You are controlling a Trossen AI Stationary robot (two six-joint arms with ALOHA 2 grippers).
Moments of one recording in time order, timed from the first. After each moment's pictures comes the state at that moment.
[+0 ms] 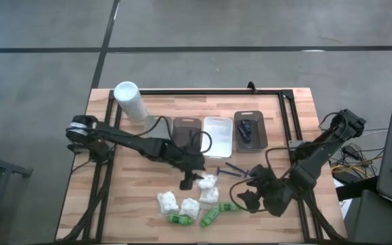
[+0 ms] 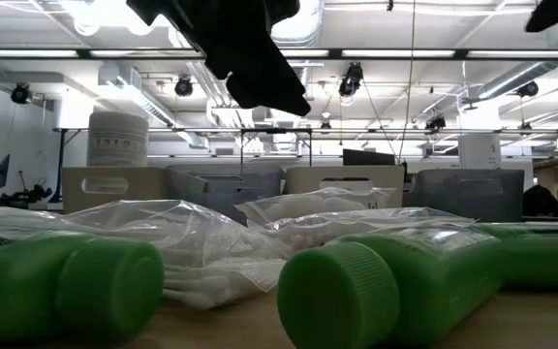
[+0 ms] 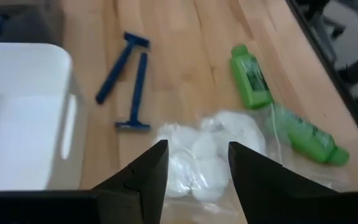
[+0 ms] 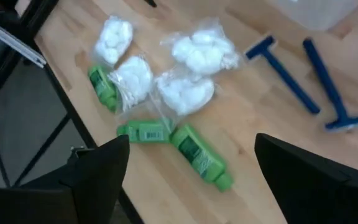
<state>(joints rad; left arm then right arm) -0.17 1.67 1.17 -0.19 0.09 -0.08 0.75 1.42 1.17 -0.80 0.49 1.55</state>
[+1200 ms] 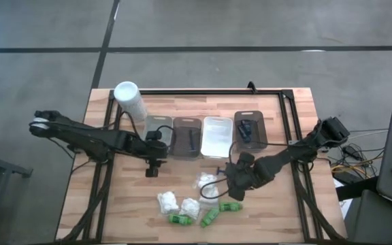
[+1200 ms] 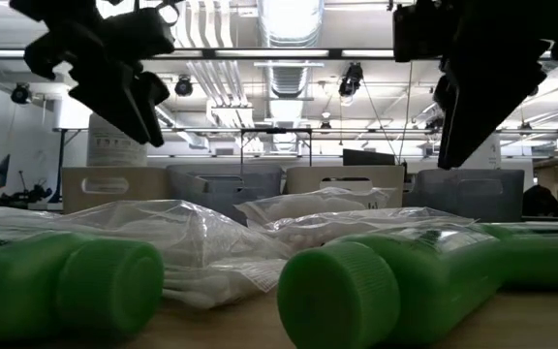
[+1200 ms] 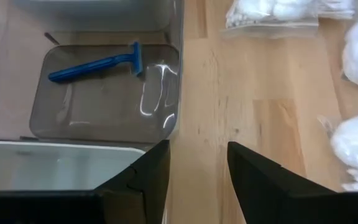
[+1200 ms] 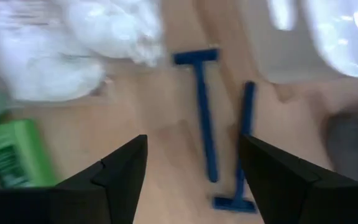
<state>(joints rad) -0.16 1.16 0.75 -0.50 -0.16 -0.08 0.45 1.66 1.11 -0.77 0.29 0.79</state>
